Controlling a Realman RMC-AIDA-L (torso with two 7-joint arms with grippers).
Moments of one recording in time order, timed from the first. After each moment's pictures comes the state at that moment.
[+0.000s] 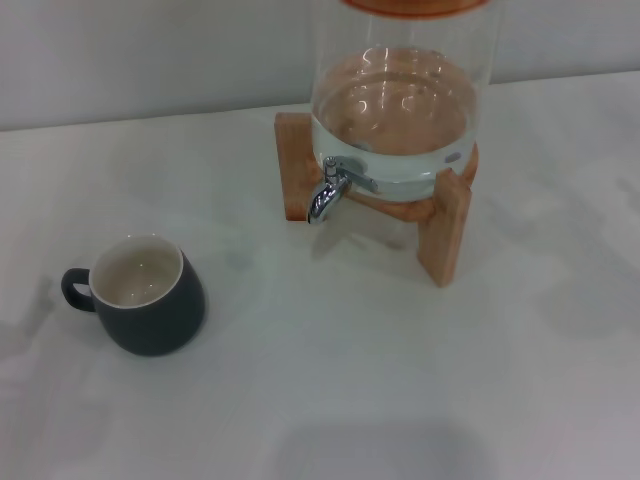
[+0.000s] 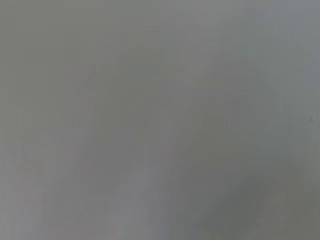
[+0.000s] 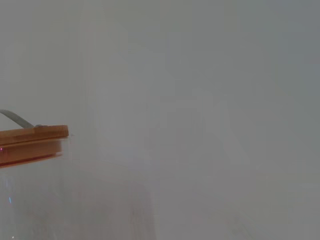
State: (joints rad) left arm -0.29 -2.08 0.54 0.19 -1.90 -1.40 2.38; right arm 0.24 1.93 -0.33 -0.74 1.57 1.52 -1.83
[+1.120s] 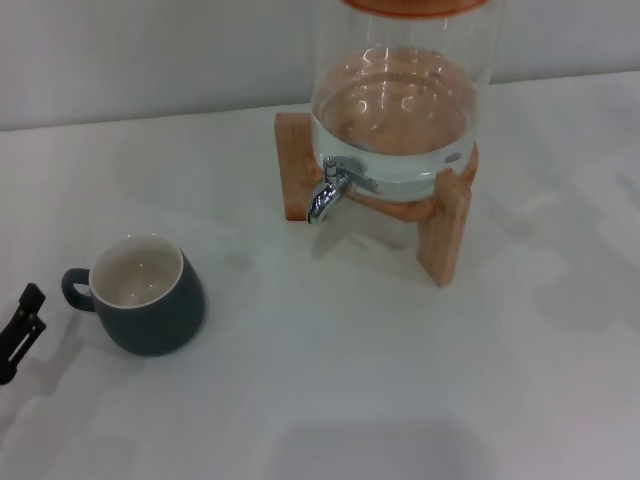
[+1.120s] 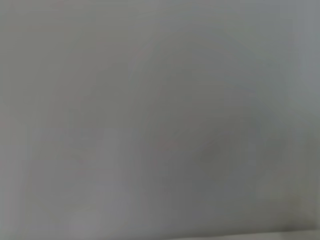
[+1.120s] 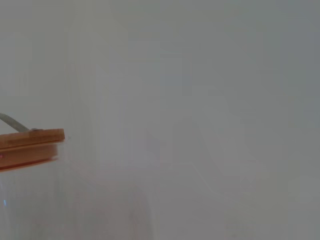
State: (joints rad) left arm -0.26 -2.09 0.55 0.07 -1.85 -1.42 2.66; right arm 0.25 1.92 -0.33 -0.73 1.57 1.51 -1.83
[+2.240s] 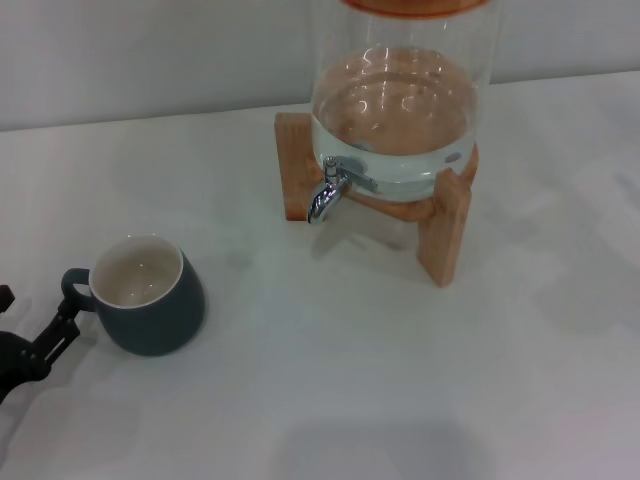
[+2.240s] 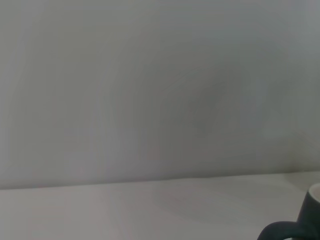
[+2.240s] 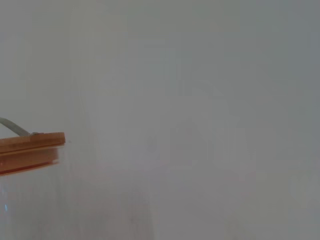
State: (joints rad) left arm -0.33 -2.08 0.55 0.05 -1.81 -1.23 2.65; right arm 0.25 1.93 -0.32 -0.73 1.57 1.52 -1.83
